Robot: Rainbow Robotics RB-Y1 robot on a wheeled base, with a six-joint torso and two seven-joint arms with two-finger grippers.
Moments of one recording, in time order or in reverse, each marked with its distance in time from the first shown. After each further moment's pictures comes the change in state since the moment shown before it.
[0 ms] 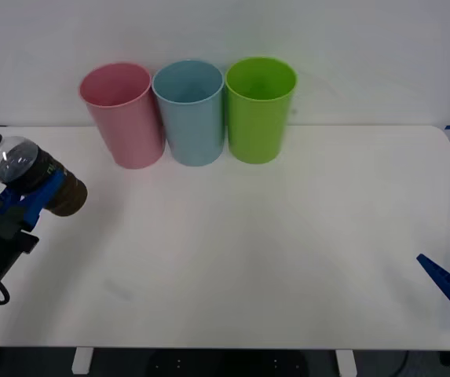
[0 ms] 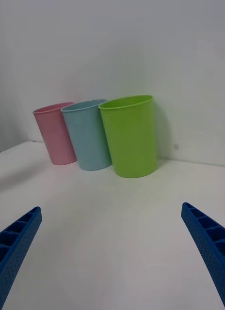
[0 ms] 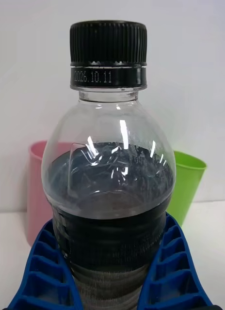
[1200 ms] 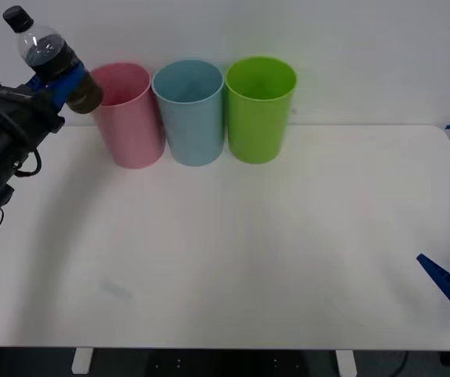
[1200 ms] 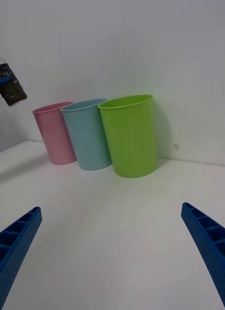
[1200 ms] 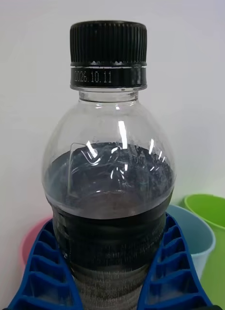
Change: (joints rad) right arm 0.000 0.000 0.000 0.000 0.000 0.000 0.000; left arm -0.636 0.098 -0.029 0.435 -0.266 0.062 0.168
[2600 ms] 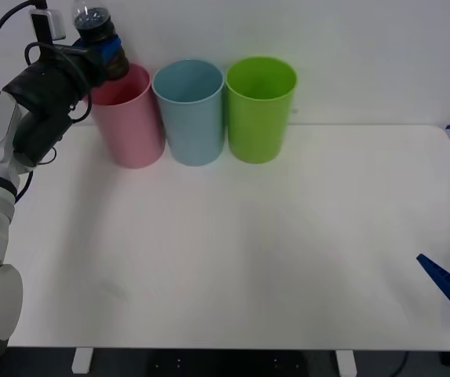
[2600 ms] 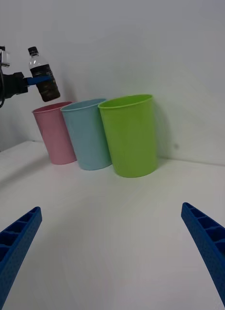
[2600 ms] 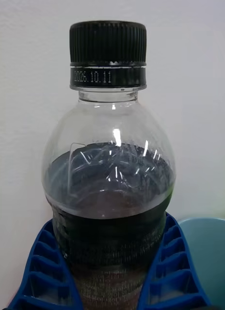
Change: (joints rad) right arm 0.000 0.000 0.000 0.000 0.000 0.000 0.000; left arm -0.457 -0.048 -0.038 0.531 -0.219 0.125 -0.082
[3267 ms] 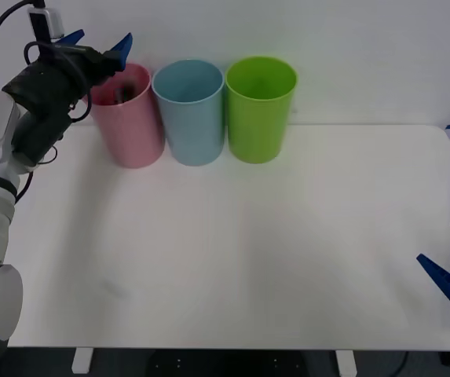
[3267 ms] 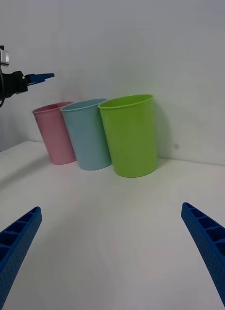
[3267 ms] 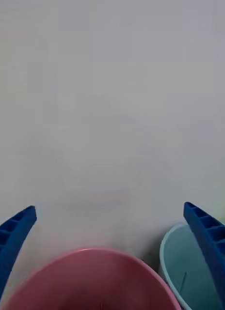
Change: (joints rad) right arm 0.000 0.000 0.000 0.000 0.000 0.000 0.000; left arm 0.003 0.000 0.000 0.000 0.047 -0.008 -0.019
